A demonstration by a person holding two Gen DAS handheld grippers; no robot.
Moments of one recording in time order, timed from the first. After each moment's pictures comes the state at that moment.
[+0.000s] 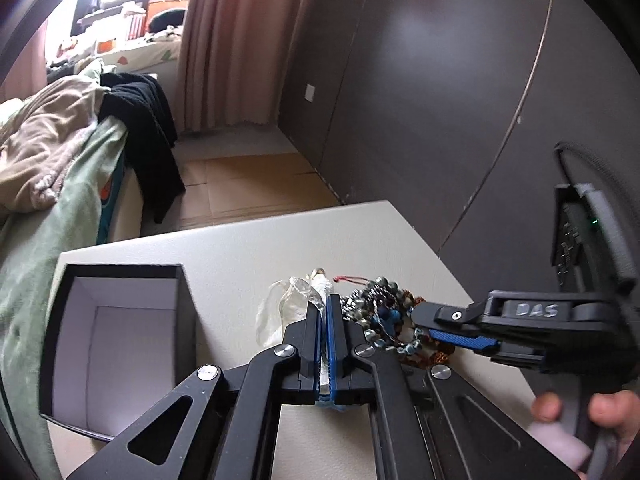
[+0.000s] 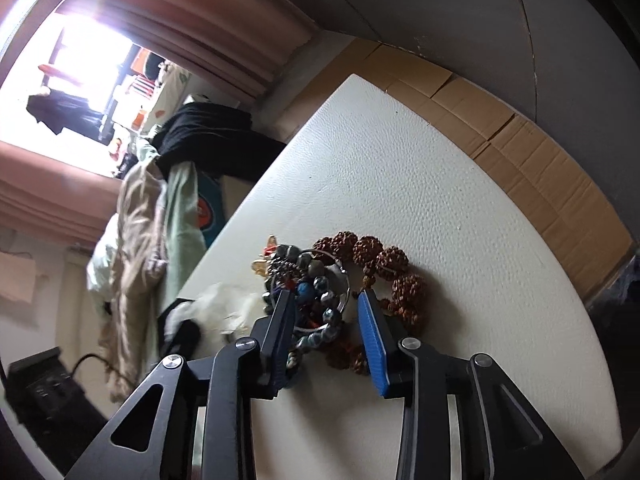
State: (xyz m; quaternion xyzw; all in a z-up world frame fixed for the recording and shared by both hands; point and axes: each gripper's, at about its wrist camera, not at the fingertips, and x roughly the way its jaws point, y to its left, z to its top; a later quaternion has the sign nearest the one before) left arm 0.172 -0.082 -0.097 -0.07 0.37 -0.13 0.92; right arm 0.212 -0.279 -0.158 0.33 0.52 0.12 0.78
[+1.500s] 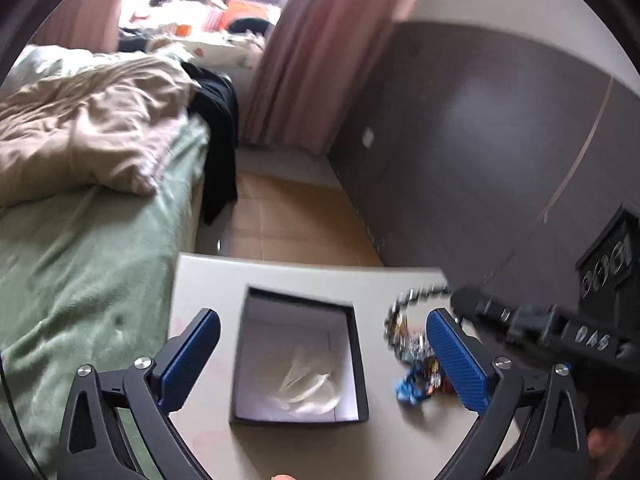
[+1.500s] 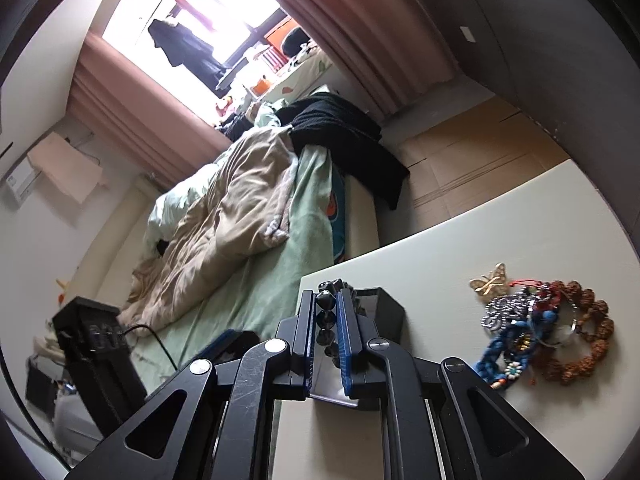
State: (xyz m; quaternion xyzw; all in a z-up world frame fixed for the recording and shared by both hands) left arm 0.131 0.063 -0.046 -0.19 0.33 -0.06 0.93; right arm 0.182 -0.151 -0.049 0.24 0.41 0.29 0.83
